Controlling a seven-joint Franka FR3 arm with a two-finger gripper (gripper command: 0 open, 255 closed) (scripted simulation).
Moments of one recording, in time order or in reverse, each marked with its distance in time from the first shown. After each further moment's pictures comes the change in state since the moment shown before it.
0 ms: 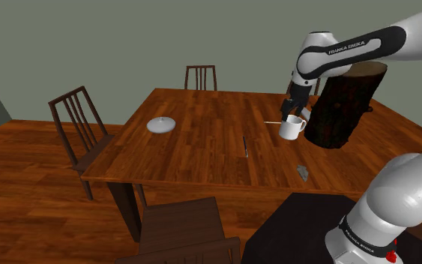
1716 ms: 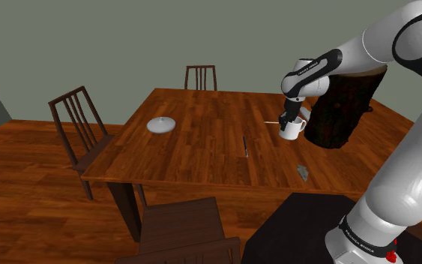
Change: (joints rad) arm -0.018 0.408 -0.125 0.115 0.123 0.289 -0.236
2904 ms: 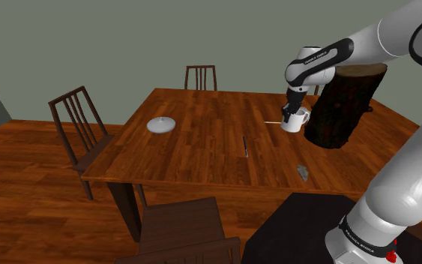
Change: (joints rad) arm 0.001 -0.076 0.003 0.052 -0.041 -0.121 0.029
